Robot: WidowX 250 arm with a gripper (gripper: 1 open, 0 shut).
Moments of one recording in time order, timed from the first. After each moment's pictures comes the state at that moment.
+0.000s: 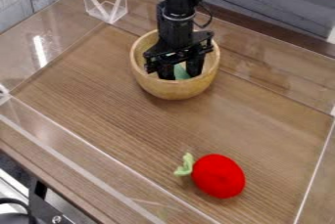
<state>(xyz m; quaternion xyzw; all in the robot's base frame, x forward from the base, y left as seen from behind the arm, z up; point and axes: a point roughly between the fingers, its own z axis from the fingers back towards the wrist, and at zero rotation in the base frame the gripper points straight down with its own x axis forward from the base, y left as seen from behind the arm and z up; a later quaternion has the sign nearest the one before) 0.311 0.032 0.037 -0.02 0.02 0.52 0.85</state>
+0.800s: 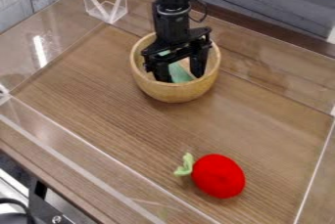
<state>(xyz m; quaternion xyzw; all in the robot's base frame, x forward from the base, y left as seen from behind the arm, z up) 0.312 0.041 0.044 -0.06 0.04 0.54 0.84</state>
